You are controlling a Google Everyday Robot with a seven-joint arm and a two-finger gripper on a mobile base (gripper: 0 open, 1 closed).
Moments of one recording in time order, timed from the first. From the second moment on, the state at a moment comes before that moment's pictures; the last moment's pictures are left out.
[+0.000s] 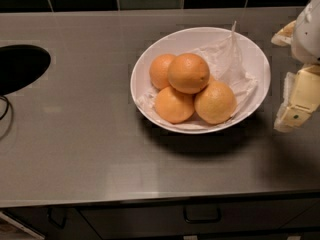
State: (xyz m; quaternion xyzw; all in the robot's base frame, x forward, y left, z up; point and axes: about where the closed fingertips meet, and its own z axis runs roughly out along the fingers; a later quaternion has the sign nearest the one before) arm 0.438 -0.217 0.976 -0.60 0.78 -0.03 0.16
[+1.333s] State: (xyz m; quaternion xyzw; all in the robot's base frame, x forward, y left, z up) arm 0.454 -0.186 1.002 -0.63 0.75 -0.06 0.19
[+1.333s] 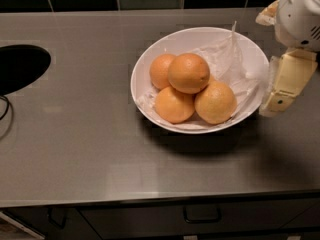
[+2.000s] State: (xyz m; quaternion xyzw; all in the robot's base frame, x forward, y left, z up) arm 0.476 -0.151 1.049 -0.62 0.73 -0.06 0.27
